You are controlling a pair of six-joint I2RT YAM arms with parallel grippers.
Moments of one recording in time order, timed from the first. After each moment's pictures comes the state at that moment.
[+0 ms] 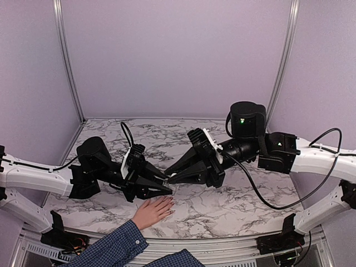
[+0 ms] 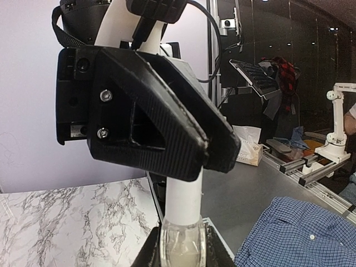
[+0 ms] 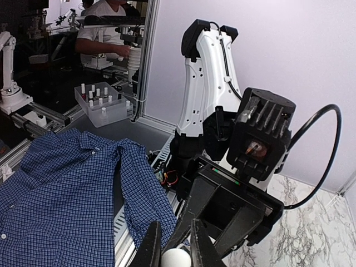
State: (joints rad) left arm -1.06 1.32 0.67 0.81 0.81 -0.09; right arm 1.13 1.29 1.16 -0.08 -0.78 -0.33
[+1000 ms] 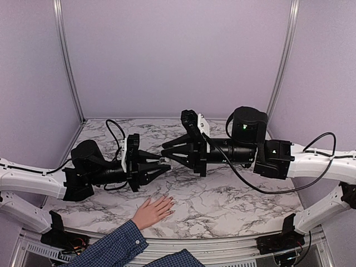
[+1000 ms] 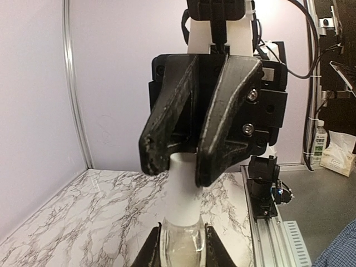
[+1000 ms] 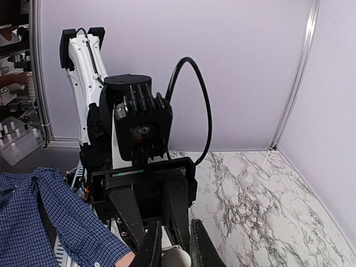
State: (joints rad) left arm -1.06 1.24 0.60 0.77 0.37 0.03; right arm 1.13 1.29 1.07 0.13 -0.33 -0.16
